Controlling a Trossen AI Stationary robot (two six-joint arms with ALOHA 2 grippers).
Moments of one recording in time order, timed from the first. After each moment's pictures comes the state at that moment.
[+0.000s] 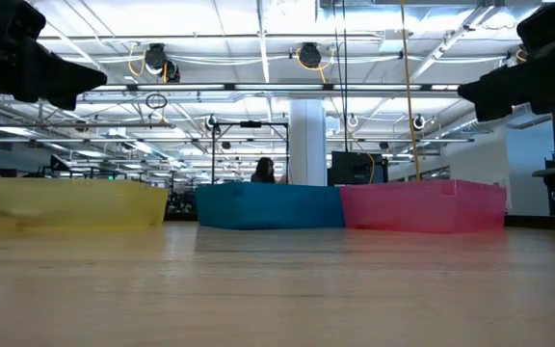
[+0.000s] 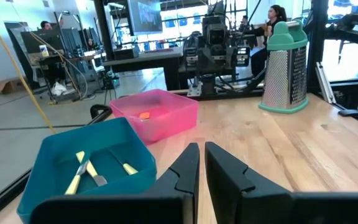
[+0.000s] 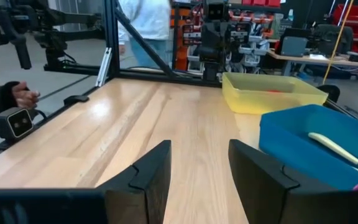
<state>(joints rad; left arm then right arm) -0.33 0.01 0.05 -0.05 -0.42 0.10 0.25 0.19 0.02 0.11 0.13 -0.05</state>
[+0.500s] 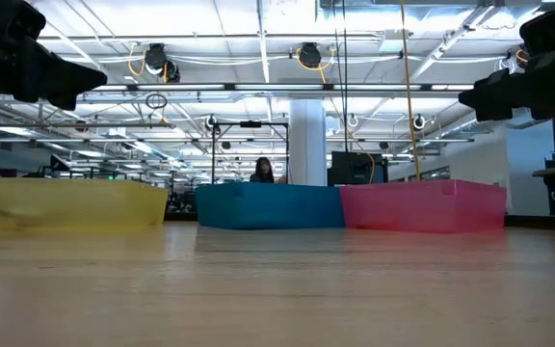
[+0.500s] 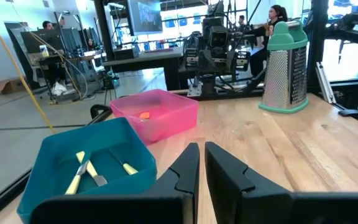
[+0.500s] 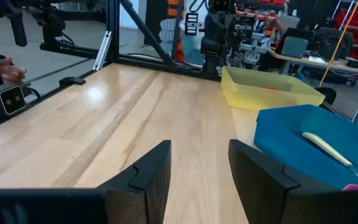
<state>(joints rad) -0.33 0.01 0.05 -0.05 -0.42 0.10 0.25 0.19 0.02 0.07 0.13 -0.12</state>
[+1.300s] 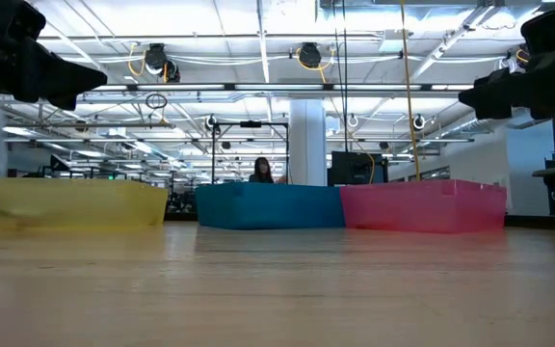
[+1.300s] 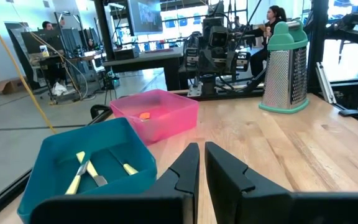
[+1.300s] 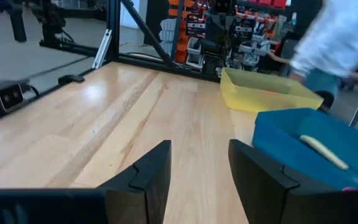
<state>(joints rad) -0.33 0.01 0.05 -0.05 -0.42 0.10 0.25 0.19 0.02 0.07 0.13 -0.13</state>
